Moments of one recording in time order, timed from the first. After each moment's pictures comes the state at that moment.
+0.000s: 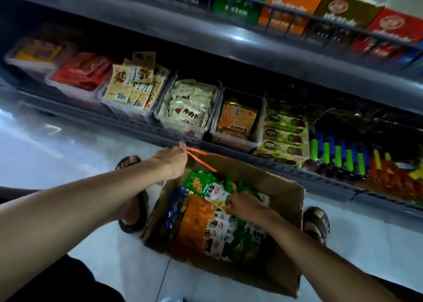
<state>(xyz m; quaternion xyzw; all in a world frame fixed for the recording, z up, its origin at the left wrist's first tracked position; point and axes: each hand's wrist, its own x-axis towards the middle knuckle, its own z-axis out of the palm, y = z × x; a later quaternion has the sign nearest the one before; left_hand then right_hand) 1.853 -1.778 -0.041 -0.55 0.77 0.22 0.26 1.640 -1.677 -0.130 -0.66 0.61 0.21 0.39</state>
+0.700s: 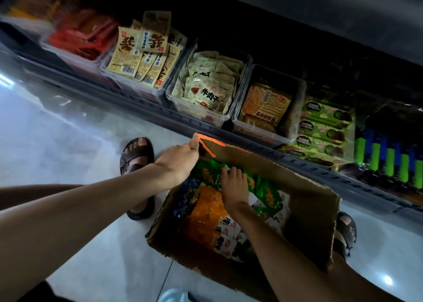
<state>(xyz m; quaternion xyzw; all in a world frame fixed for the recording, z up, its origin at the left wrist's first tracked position) 1.875 -1.778 -0.099 -0.52 0.80 0.19 0.22 1.707 -1.708 -0.228 -0.71 0.67 0.14 0.15</state>
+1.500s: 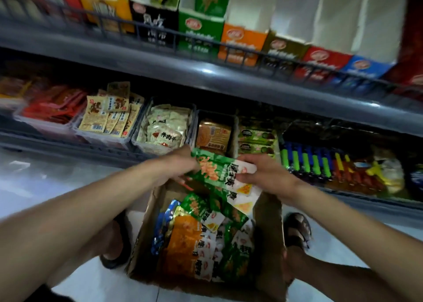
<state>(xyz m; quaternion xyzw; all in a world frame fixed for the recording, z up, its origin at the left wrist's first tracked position) 1.809 -1.787 0.035 -0.55 0.61 0.57 0.00 1.592 -1.701 0.056 -0.50 0.68 -0.20 0.50</state>
